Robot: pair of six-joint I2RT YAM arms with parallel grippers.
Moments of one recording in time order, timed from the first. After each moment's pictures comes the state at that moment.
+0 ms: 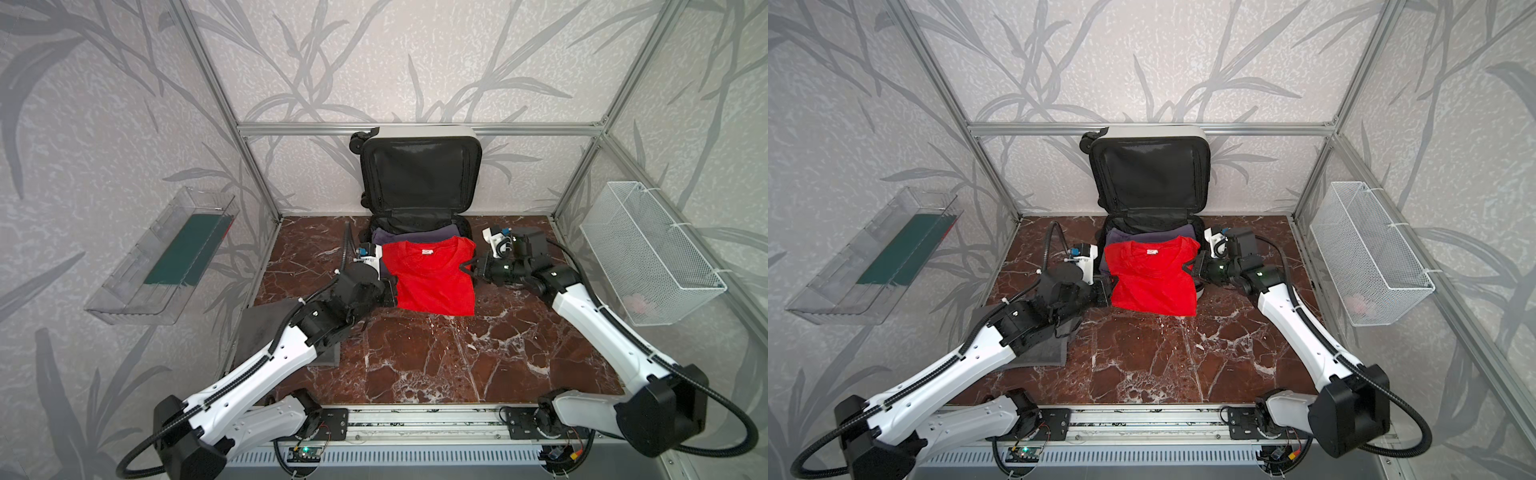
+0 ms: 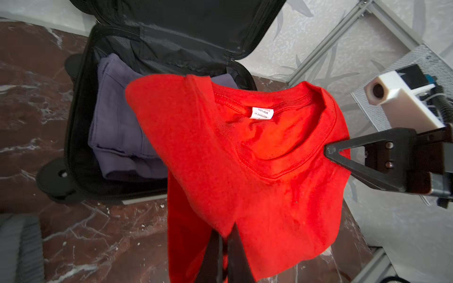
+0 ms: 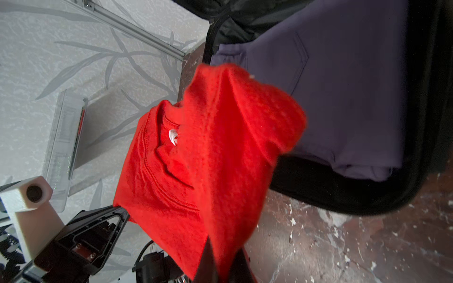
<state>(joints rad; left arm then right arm) -0.69 1.09 0.97 -0.38 -0.13 -0.61 0.33 1.34 1.15 -0.45 -0.55 0.69</state>
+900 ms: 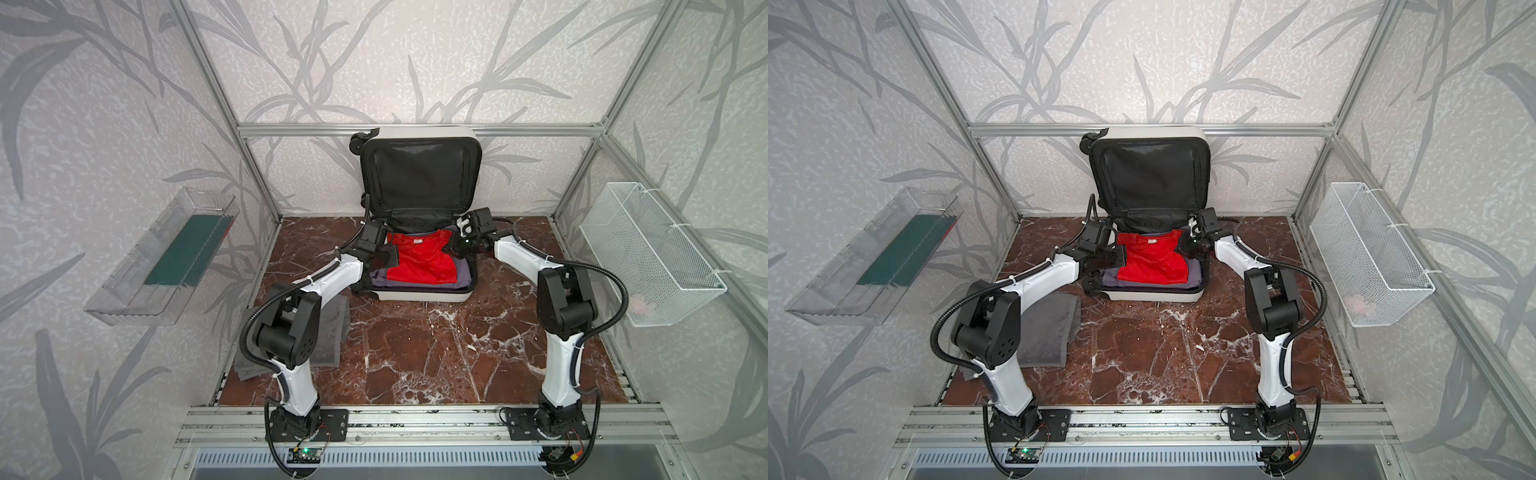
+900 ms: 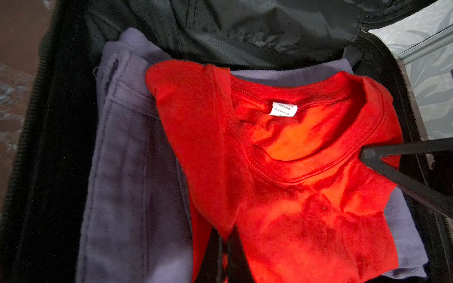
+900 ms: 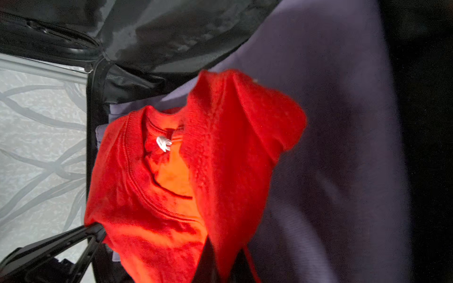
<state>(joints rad) -0.40 1.82 1.32 -0.28 0.06 -0.44 0.29 2.07 1.60 -0.40 -0.43 0.63</state>
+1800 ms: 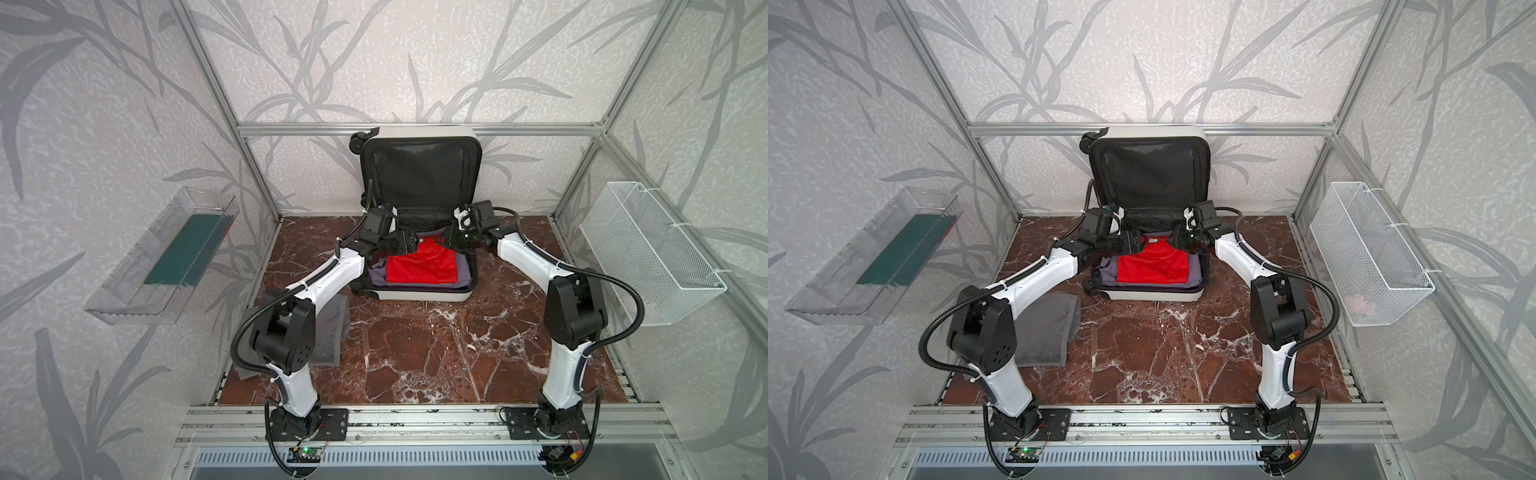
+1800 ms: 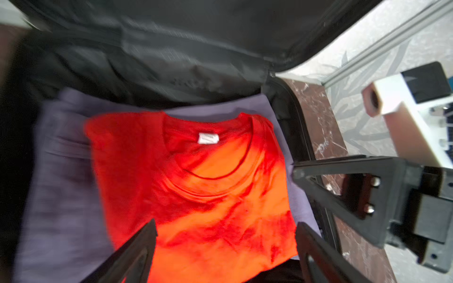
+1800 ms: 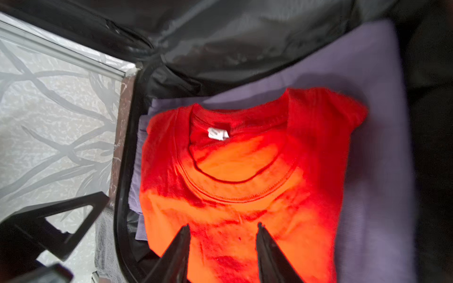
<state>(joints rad) -0.44 1.80 1.41 -0.26 0.17 -0.52 0.34 1.97 1.59 -0.42 -0.40 0.58</state>
